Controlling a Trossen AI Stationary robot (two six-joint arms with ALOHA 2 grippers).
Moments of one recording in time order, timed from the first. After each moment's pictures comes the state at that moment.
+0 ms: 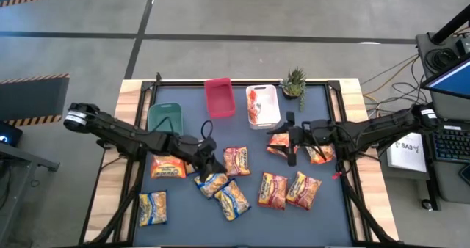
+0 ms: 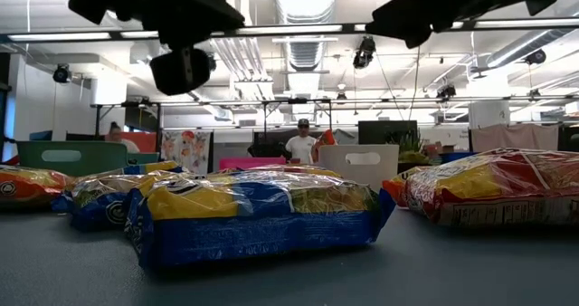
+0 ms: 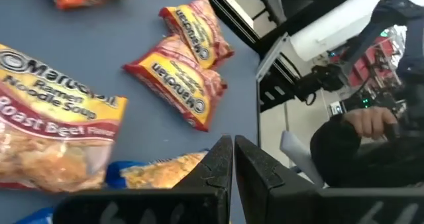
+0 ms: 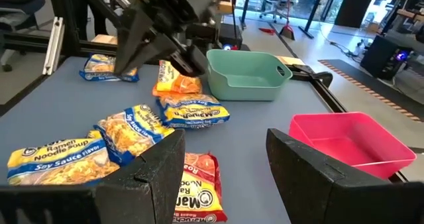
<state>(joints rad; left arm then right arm) -0.21 1.34 0.71 0.24 0.11 -0.84 0.10 1.02 0.56 0.25 0.13 -0.11</state>
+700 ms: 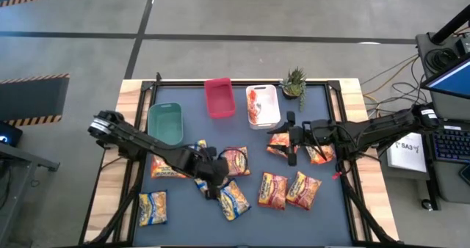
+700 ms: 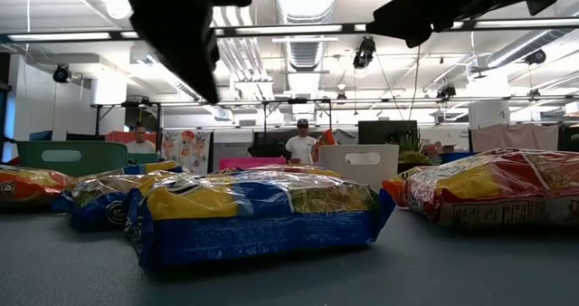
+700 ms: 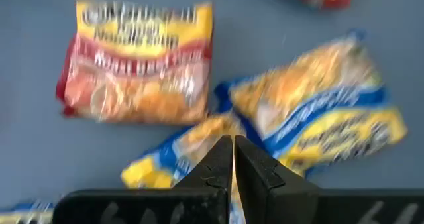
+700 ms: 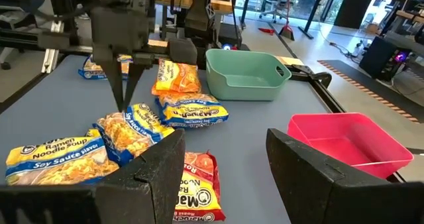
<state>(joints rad) -0.36 1.68 1.23 -0.67 -0.19 -0.48 0.10 1.01 0.56 0.24 0.13 -0.11</state>
